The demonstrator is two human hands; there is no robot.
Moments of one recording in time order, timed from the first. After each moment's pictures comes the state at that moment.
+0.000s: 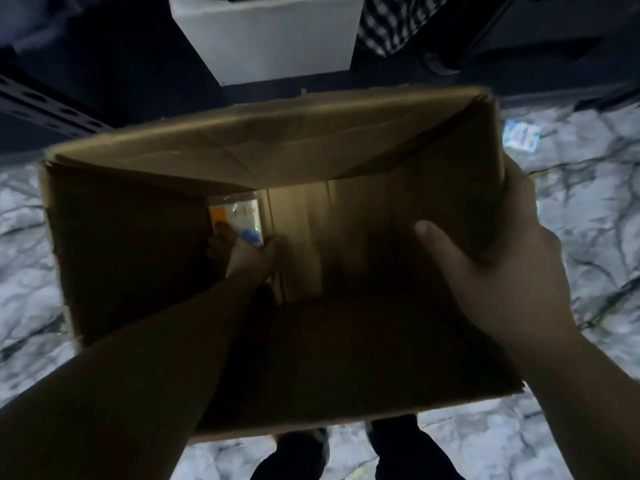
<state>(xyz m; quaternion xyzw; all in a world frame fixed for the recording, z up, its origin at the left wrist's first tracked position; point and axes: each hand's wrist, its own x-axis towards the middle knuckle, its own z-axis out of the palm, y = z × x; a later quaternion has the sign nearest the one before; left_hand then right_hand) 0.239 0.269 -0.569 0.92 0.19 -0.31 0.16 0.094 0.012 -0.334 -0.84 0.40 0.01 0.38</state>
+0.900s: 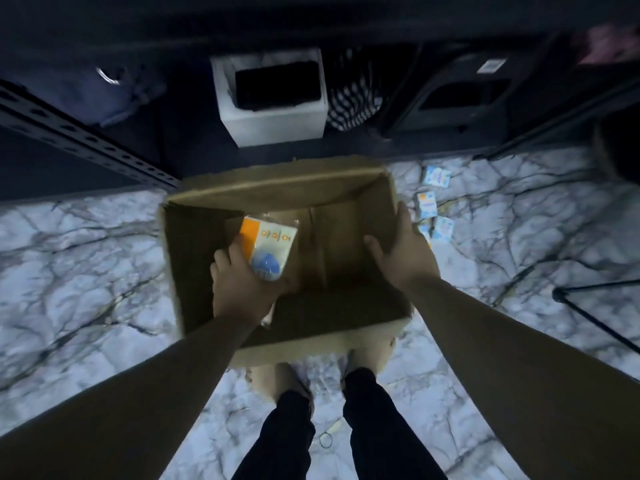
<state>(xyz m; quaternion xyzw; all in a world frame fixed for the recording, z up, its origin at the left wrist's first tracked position) 0.203 0.274 -0.308 0.94 -0.03 -0.26 0.22 0.100 0.011 -0.286 -0.84 0.40 0.16 0.32</state>
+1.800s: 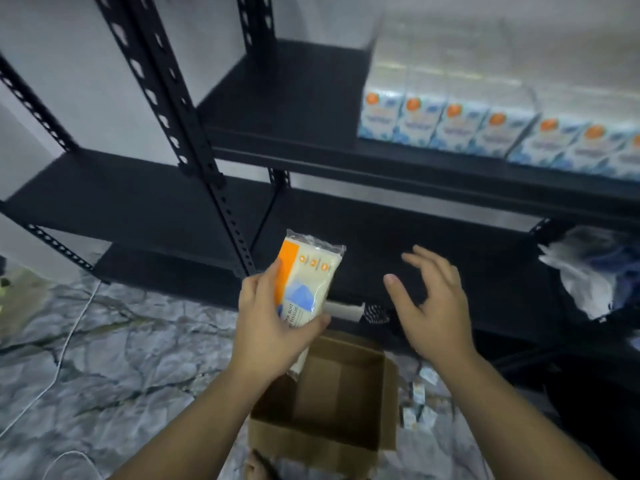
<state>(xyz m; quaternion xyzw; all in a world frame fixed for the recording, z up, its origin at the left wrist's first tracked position) 0.202 0.269 0.218 0.88 -0.05 0.00 0.46 0.171 0.017 0.237 -0.91 0.08 -0.19 0.36</state>
